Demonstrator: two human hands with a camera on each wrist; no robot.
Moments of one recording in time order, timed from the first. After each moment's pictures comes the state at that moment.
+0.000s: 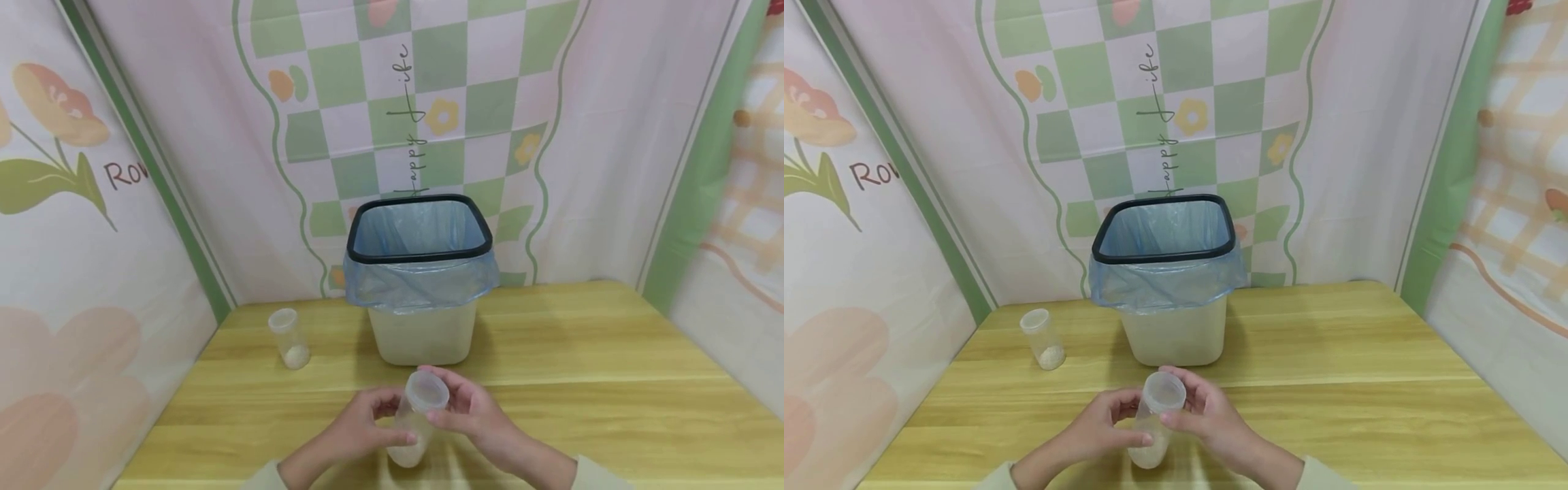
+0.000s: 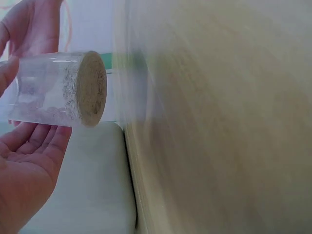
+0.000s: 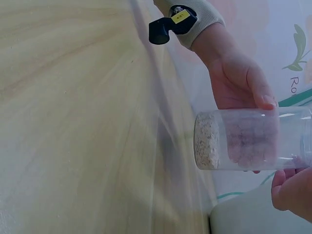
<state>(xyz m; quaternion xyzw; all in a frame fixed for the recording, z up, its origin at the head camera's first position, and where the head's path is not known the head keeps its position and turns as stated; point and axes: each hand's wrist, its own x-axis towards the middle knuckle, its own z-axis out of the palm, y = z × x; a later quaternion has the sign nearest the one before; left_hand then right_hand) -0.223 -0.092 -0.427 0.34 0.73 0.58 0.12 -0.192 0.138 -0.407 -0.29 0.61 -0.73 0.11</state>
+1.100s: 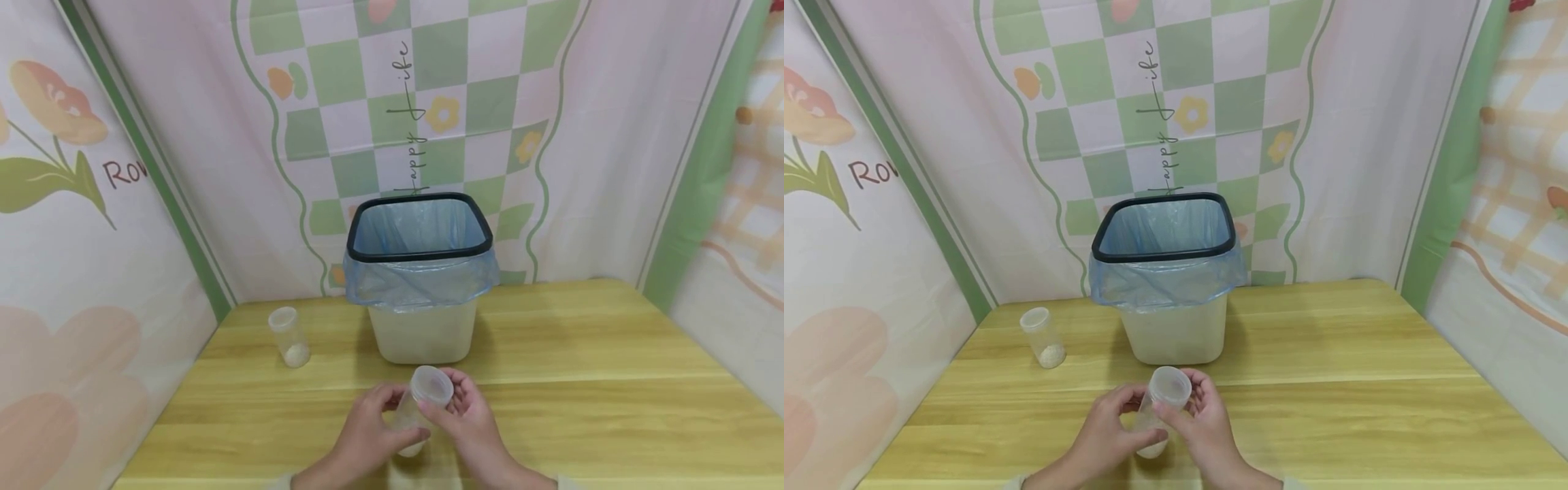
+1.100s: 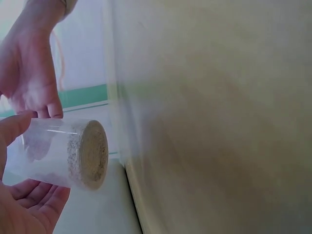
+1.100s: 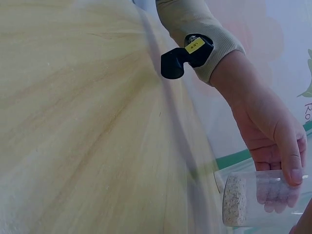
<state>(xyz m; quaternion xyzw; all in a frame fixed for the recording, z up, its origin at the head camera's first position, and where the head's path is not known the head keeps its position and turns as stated) -0.201 -0.071 -0.427 0.29 0.83 0.48 -0.11 -0.172 0.100 -0.406 -0.04 0.62 -0.79 -0.04</state>
